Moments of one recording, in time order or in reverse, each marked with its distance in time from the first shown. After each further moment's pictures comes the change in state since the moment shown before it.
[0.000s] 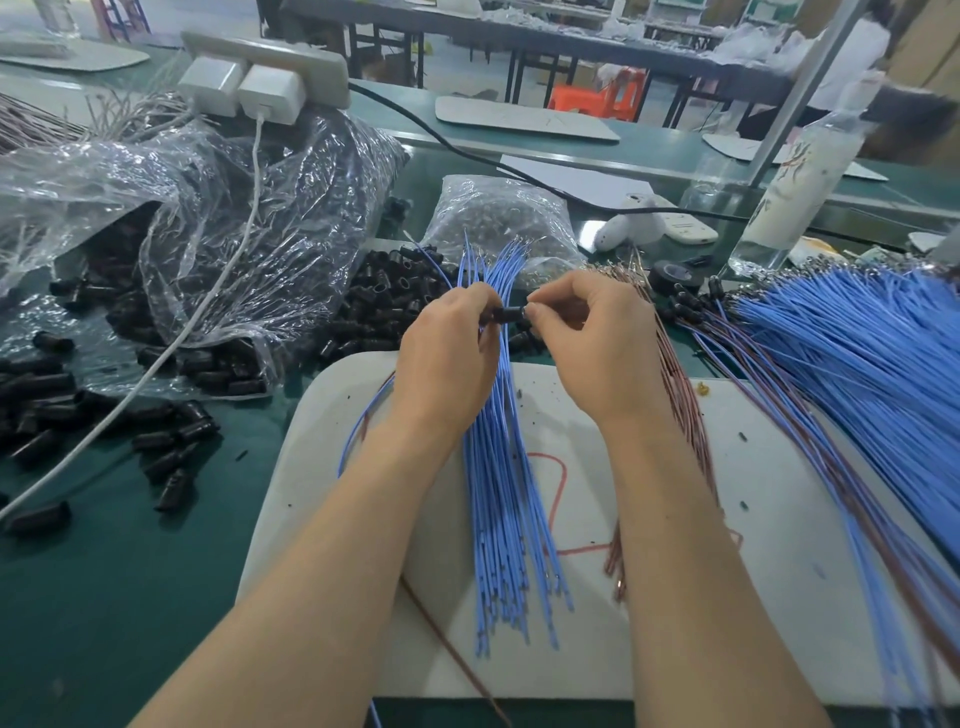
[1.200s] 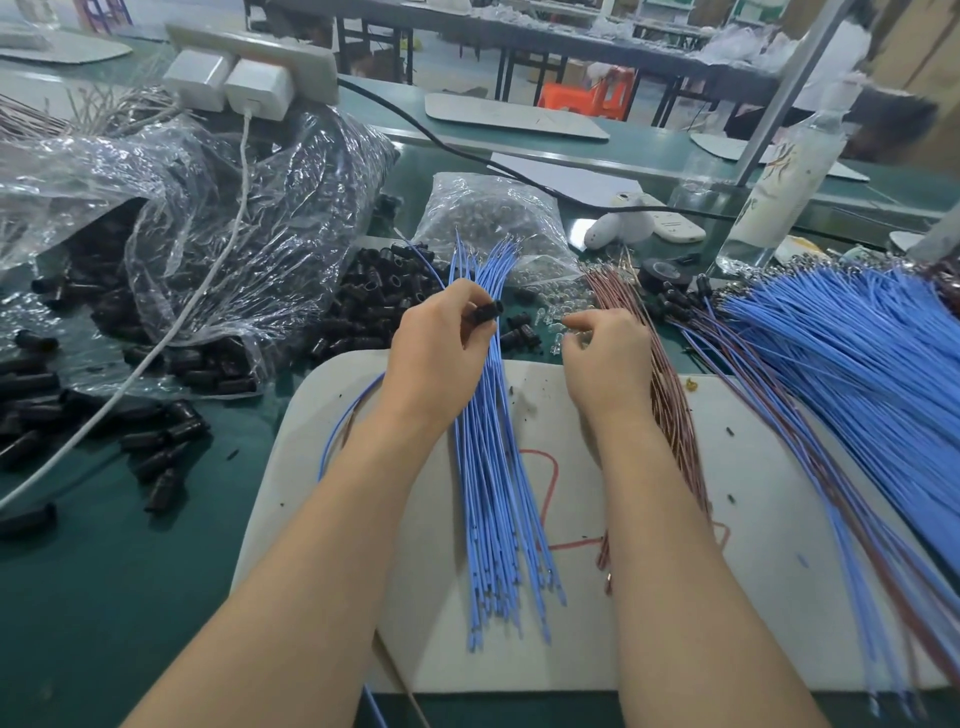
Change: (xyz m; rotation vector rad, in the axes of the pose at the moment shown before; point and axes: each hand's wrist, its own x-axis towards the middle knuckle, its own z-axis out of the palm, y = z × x) left_hand 0.003 -0.005 -0.001 -0.143 -0.036 -0.081; right_hand 0.006 0.052 0.011 -0.346 -0.025 0.234
